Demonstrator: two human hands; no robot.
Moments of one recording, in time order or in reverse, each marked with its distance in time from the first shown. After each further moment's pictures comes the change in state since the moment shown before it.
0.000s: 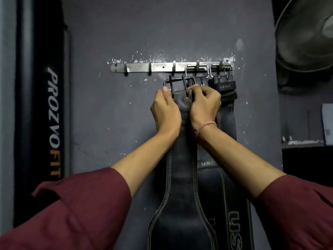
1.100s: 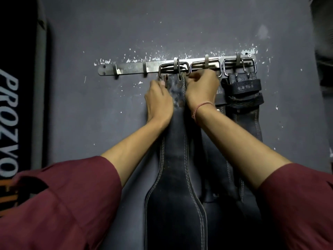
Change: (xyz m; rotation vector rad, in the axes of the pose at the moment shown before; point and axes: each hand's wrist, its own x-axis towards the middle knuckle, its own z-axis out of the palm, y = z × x) left_hand 0.100 -0.063 0.058 0.257 -0.054 0.146; right_hand 0.100 0.047 0.071 -0.241 -0.123 -0.083
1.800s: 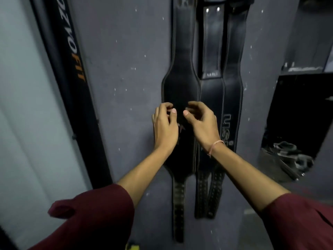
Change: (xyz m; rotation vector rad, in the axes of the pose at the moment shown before) left_hand -0.328 -0.035 -0.185 -0.083 -0.362 -0.319; right_hand -0.352 0.034 -0.160 -0.026 -0.469 0.337
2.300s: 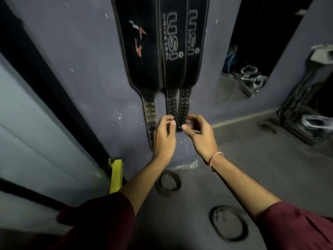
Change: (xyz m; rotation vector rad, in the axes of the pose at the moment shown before) left_hand -0.293 -0.048 0.019 -0.076 -0.374 -0.420; right_hand -0.277 0.112 -0.073 -0.079 -0.009 0.520
